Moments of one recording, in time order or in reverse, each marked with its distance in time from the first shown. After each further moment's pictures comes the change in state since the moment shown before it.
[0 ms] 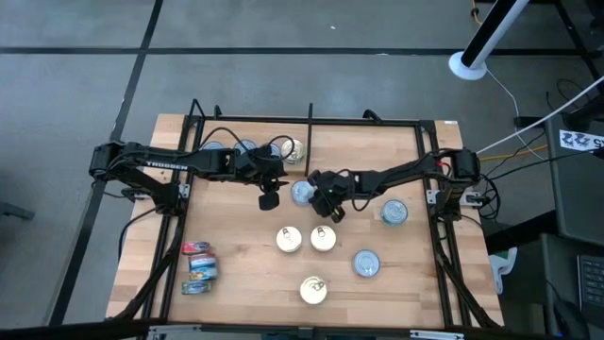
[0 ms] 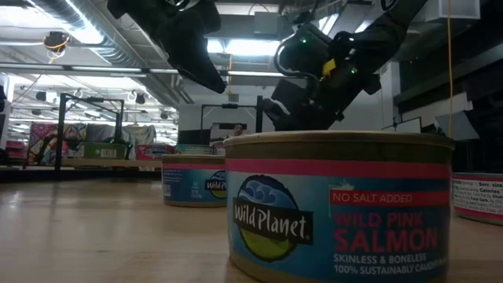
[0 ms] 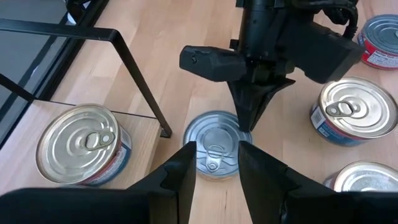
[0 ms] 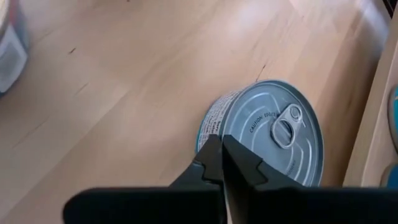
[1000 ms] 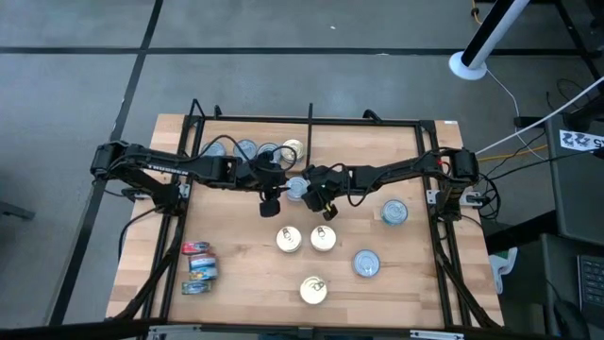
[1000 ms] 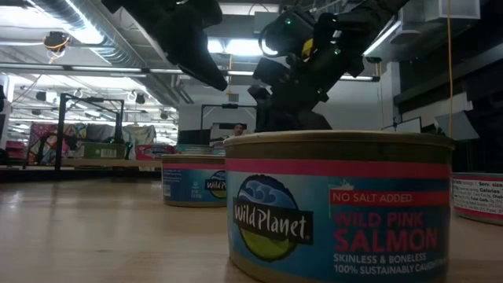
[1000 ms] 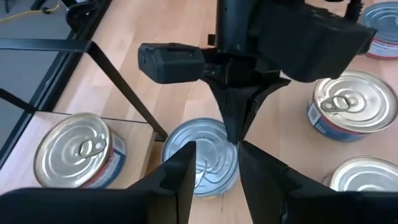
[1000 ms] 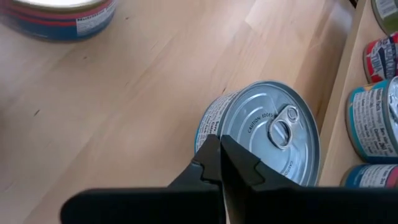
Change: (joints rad) left arm -0.079 0.016 0.000 0.016 -0.094 0.014; right arm 0.000 0.000 0.150 -0.121 -0.008 0.118
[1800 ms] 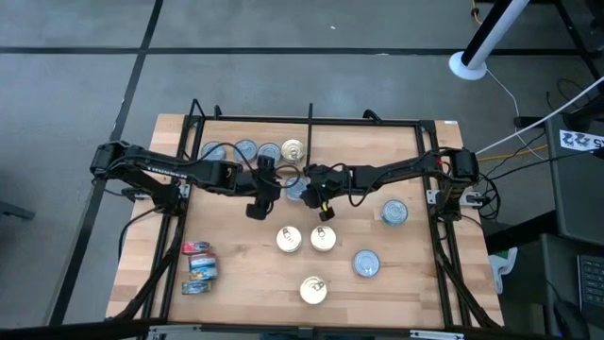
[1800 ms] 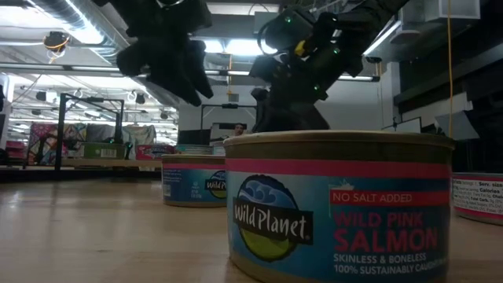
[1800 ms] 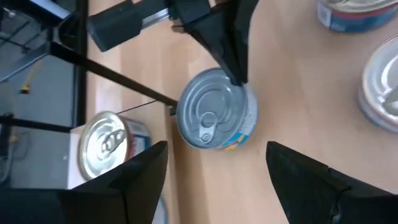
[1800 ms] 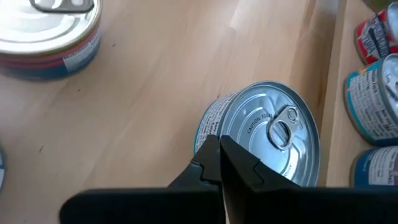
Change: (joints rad) left arm -0.056 0.000 0.000 -0.161 -0.107 0.358; right arm -0.001 -0.001 0.001 0.027 -0.004 0.165
